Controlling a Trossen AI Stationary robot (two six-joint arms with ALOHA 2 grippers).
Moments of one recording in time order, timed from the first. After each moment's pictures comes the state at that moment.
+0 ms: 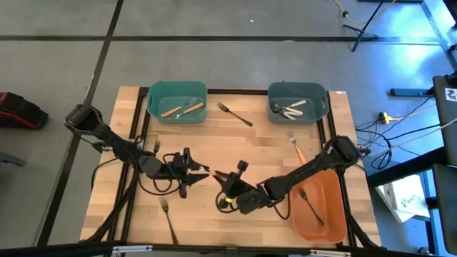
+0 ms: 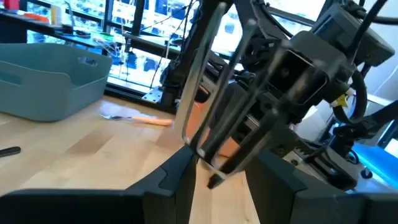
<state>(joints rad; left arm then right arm) -0.51 1.32 0.39 0.94 -0.58 -0.30 0.49 1.99 1.36 0.18 0.95 0.12</state>
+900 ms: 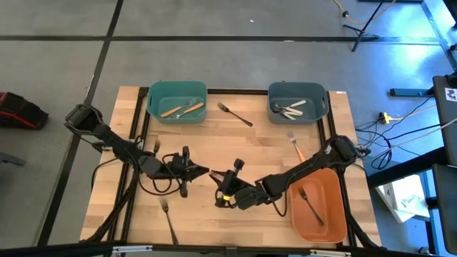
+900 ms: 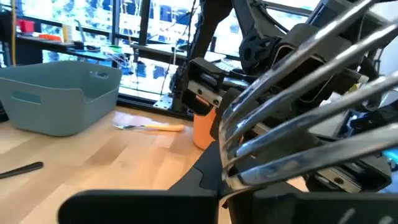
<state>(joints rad) -0.51 1.32 0.39 0.95 -0.61 -0.20 0.47 2.01 1.36 0.27 0.87 0.11</state>
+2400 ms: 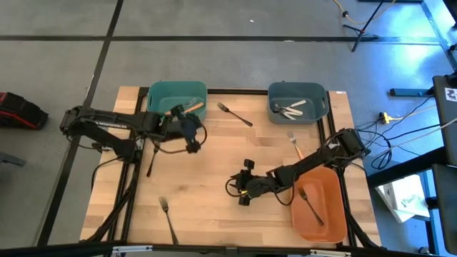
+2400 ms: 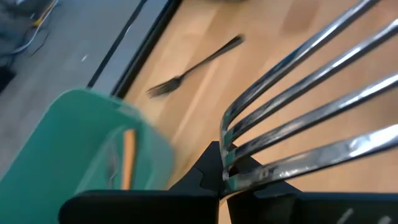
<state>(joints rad) -0.03 1.27 1.11 -0.80 -0.56 -0.26 0.41 1.90 0.96 0.26 0.45 0.25</state>
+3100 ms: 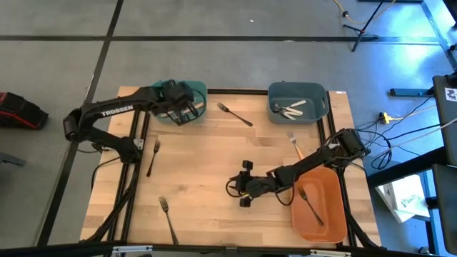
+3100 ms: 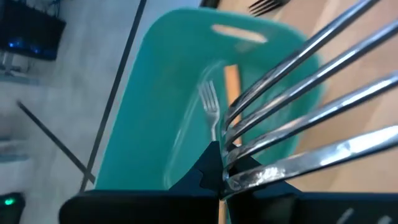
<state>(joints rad) 0.45 1.30 1.11 -0.89 -0.48 0.19 0.41 1.90 0.96 0.28 0.41 0.19</state>
